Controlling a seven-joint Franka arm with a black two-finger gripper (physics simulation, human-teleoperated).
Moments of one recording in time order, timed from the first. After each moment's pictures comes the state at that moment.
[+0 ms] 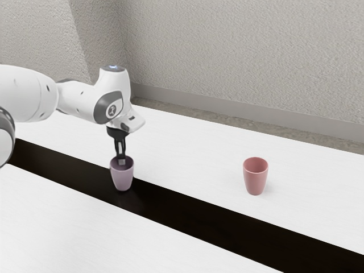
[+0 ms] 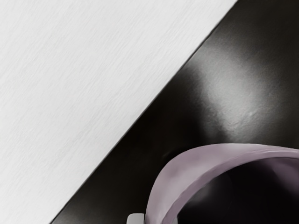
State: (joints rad) arm -0.11 0.38 0.20 -1.81 0.06 2.13 0.92
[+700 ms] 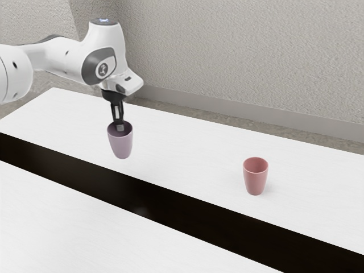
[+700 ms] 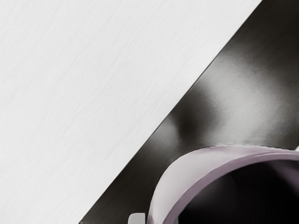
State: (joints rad) arm -0.15 0.21 0.20 -1.69 0.10 1.94 0.89
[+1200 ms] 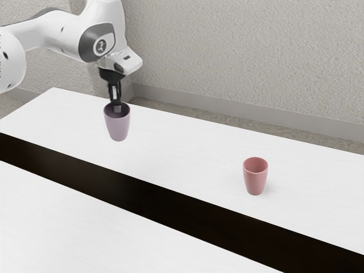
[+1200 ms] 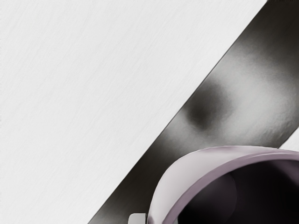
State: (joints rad) arm -0.18 0.22 0.20 -1.55 0.14 1.81 0.89
